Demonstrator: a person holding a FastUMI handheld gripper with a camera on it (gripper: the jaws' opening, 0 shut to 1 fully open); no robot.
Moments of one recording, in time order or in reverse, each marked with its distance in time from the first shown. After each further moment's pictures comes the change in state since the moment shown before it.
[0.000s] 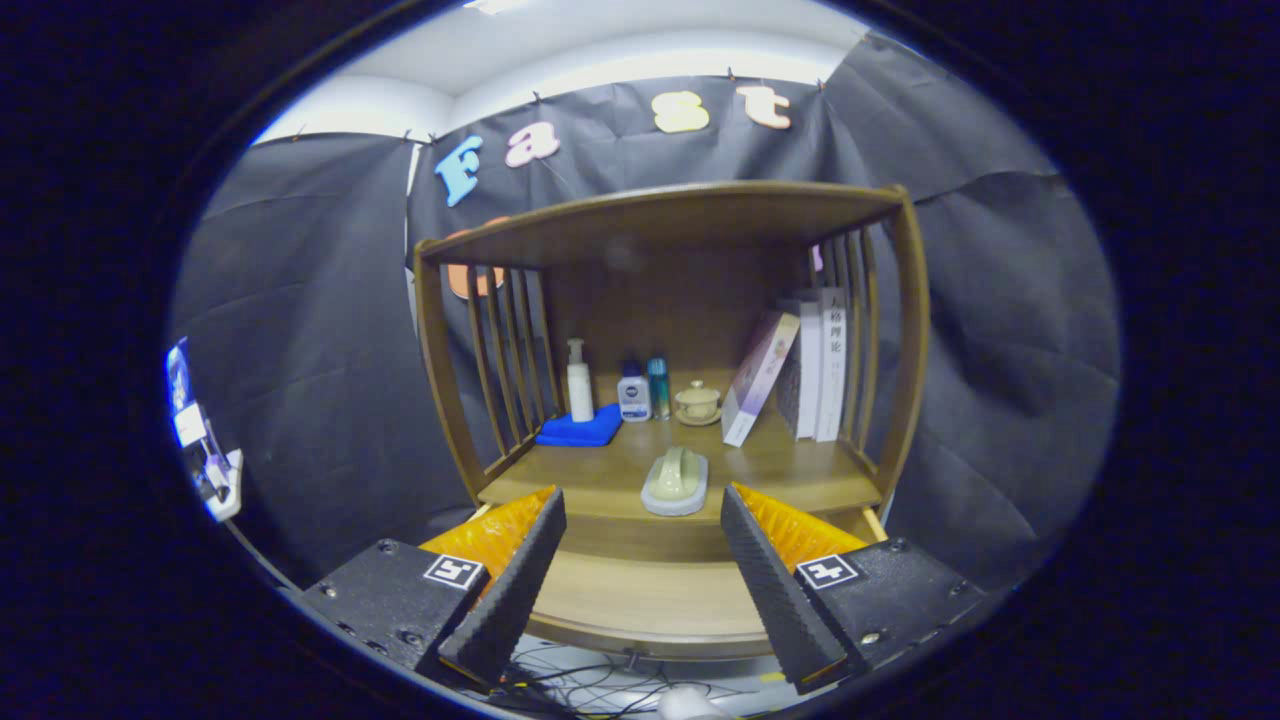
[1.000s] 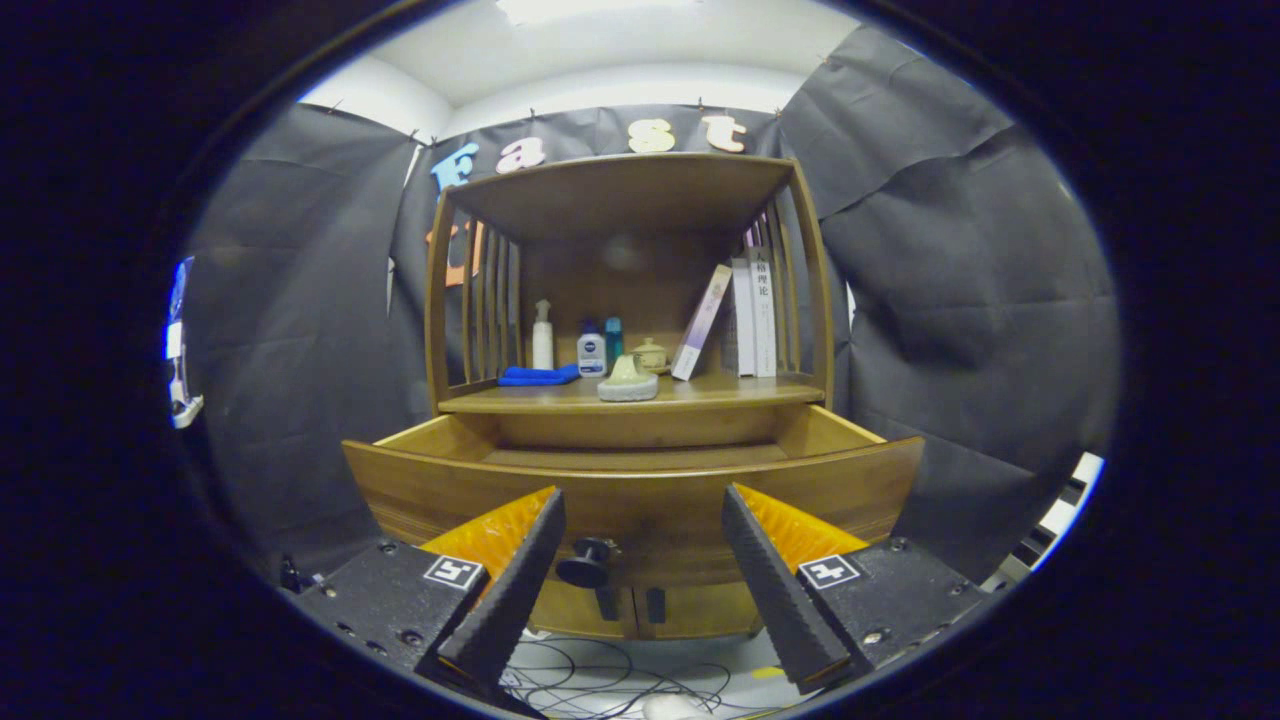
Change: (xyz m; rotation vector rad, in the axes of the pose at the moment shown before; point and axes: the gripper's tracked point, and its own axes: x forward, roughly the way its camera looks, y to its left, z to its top) arm -0.029 -0.028 -0.179 -0.015 -0.097 -0.137
